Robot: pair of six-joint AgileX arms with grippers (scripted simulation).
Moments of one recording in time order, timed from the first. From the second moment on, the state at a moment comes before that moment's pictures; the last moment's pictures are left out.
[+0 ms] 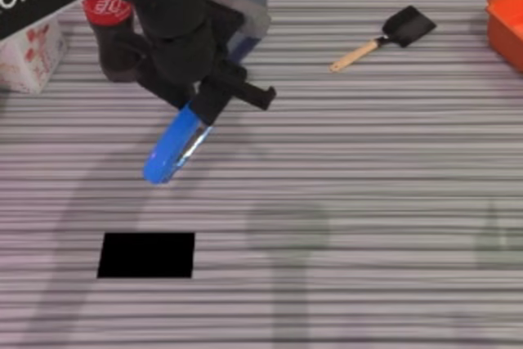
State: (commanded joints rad) left arm -0.54 2.00 1.78 -1.23 0.03 0.05; right arm 0.00 0.00 0.00 0.00 0.00 0.00
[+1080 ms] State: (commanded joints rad) left arm -0.55 1.86 1.50 -1.22 0.09 1.03; right arm 0.00 0.00 0.00 0.00 0.00 0.00
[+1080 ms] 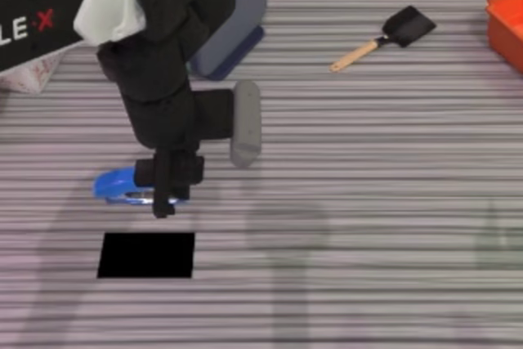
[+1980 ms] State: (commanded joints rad) left arm -0.50 1.93 1.18 -0.84 0.09 1.08; right arm 0.00 0.00 0.00 0.00 0.00 0.00
